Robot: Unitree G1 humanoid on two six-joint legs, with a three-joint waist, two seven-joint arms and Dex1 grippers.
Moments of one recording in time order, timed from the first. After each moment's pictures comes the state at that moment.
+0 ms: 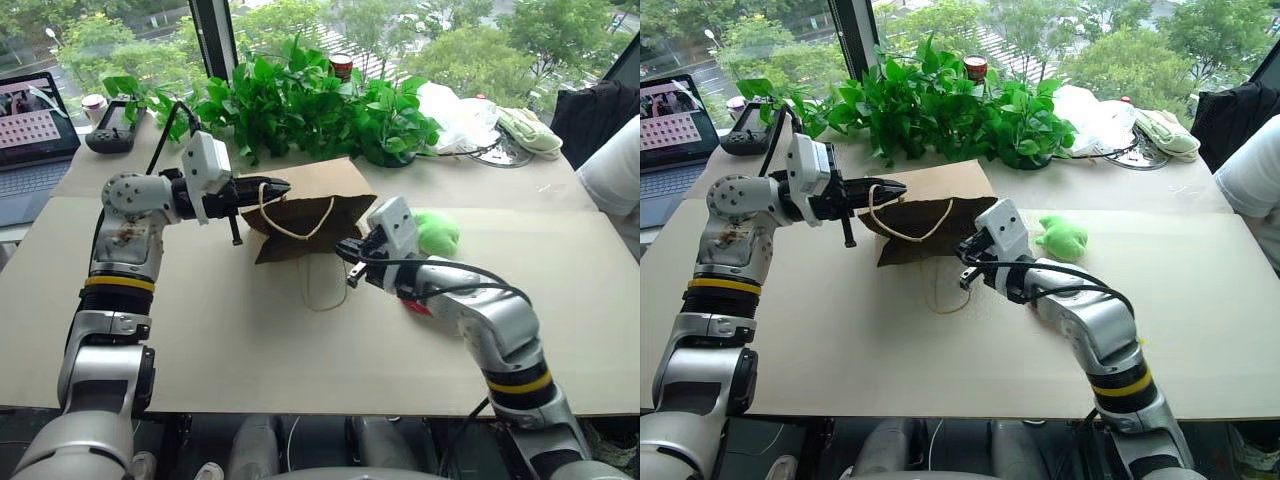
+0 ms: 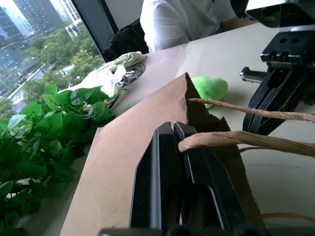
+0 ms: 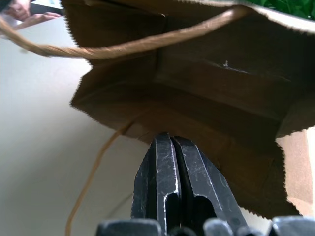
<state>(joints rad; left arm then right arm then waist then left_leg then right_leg) -0.81 0.58 -0.02 0.40 -0.32 -0.08 -1.27 -0.46 -0.34 0.24 -0.35 0.41 0.81 0.34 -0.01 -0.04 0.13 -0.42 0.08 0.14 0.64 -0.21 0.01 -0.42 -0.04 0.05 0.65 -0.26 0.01</state>
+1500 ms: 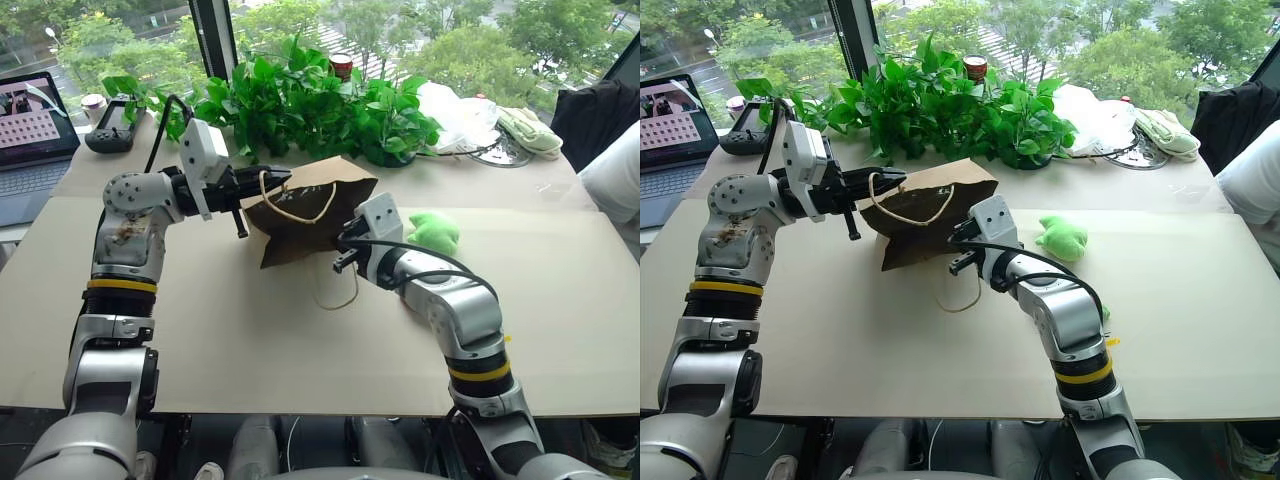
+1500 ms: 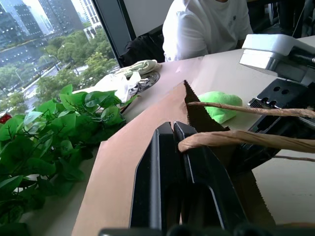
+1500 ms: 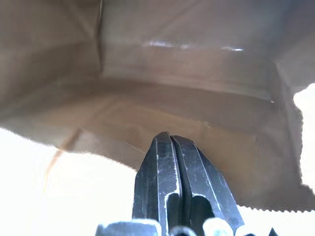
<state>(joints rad) -0.79 0.56 0.02 0.34 -0.34 0.02 -1.19 -0.50 -0.16 0.10 -0.37 0.25 1.03 0.34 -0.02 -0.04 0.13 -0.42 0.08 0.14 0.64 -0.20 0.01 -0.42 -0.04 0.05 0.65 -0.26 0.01</state>
